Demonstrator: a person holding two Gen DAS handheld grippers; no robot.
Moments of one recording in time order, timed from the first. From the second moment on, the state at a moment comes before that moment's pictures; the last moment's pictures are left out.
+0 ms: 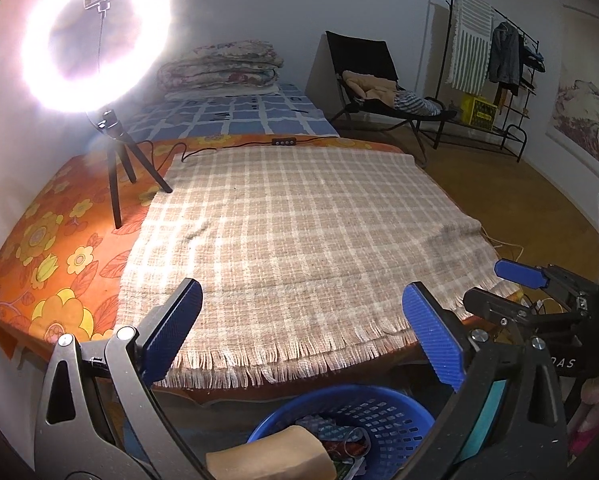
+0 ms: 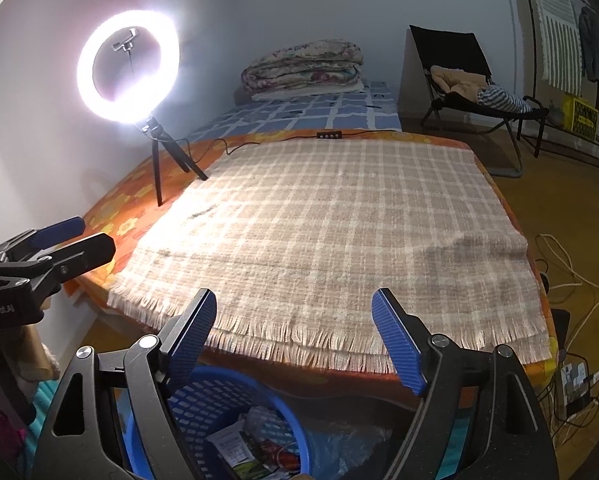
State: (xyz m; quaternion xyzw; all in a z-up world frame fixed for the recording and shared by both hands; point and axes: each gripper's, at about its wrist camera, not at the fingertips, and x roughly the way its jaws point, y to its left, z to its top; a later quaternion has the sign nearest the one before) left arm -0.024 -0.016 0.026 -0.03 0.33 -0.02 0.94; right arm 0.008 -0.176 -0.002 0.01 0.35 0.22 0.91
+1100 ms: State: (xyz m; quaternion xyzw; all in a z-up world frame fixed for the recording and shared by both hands) left arm -0.025 -0.011 0.023 -0.04 0.33 -0.02 0.94; right arm 0.010 -0.173 -0.007 0.02 0.35 0.22 0.91
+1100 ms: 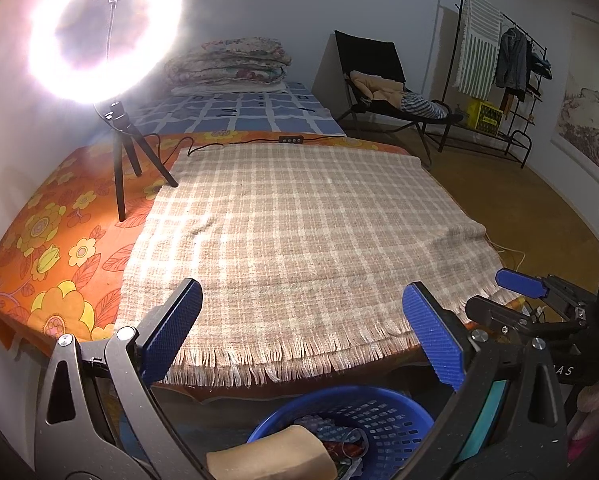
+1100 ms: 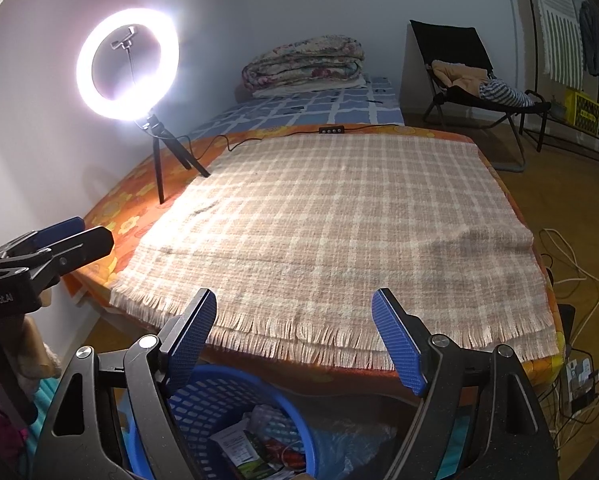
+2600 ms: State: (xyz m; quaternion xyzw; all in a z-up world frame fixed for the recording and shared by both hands) left arm -0.024 -0.007 0.021 -0.04 0.33 -0.01 0.94; right arm 0.009 -0.169 -0.010 0.02 0.36 0.23 0.91
